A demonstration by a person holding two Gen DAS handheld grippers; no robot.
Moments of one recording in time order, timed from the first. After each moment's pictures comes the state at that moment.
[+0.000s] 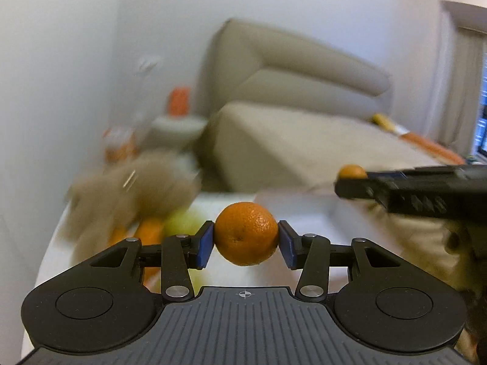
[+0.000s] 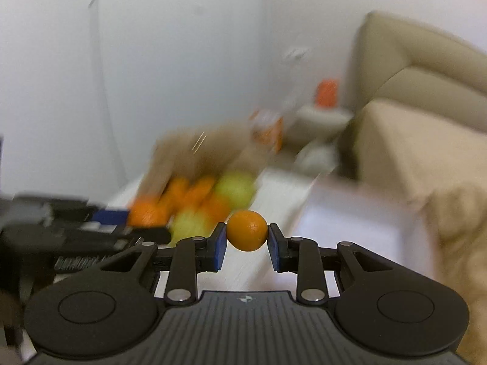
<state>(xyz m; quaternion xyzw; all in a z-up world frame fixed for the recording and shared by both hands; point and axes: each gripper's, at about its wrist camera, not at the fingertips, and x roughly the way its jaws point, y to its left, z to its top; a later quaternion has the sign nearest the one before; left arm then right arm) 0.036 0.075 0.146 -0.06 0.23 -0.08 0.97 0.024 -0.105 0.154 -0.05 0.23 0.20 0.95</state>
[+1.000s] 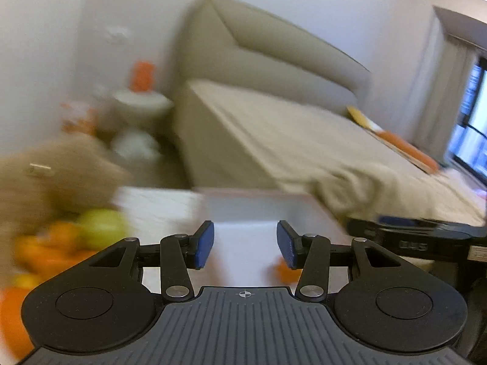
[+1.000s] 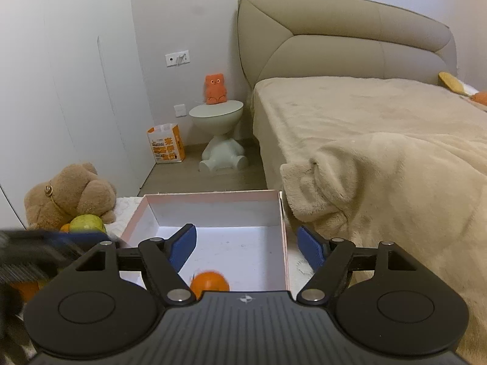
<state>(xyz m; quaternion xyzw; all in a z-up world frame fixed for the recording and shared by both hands) 0.098 0.055 0.112 -0.10 0.26 -0.10 0.96 0.080 -0.215 0.105 0.03 0.27 0.06 0.96</state>
